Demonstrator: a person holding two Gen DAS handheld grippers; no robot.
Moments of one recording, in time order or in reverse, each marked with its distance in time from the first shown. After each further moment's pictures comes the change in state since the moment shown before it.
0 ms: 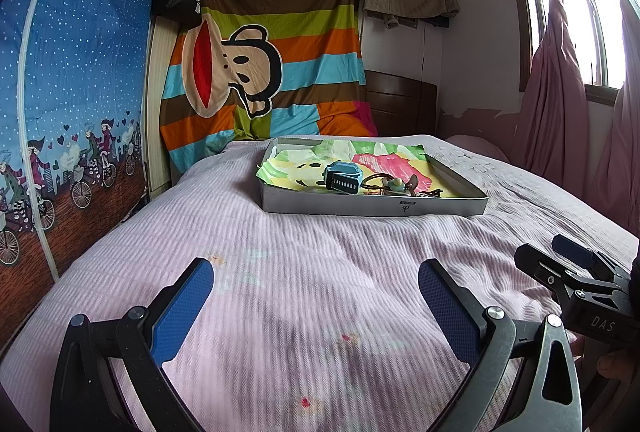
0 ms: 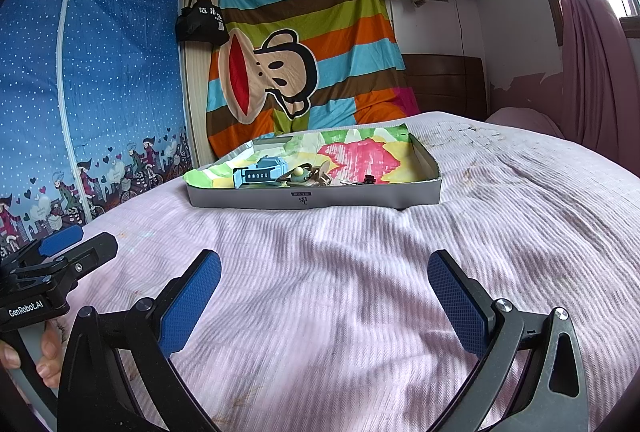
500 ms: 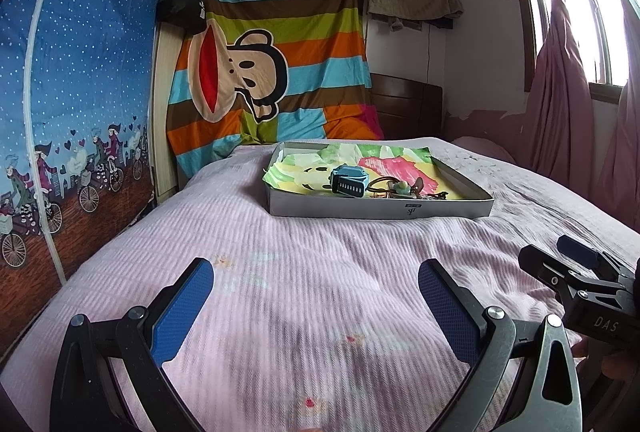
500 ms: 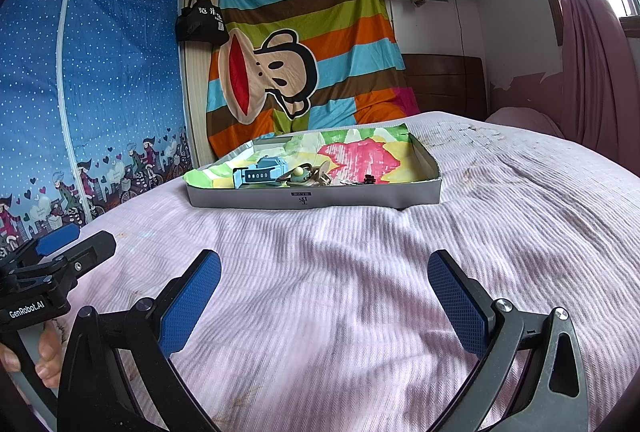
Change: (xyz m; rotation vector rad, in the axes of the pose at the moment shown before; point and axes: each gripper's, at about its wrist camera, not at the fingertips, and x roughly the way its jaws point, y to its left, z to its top) left arm -0.006 0.003 0.002 0.014 -0.017 0.027; right arm 0.000 0.000 0.000 0.000 0.000 0.000
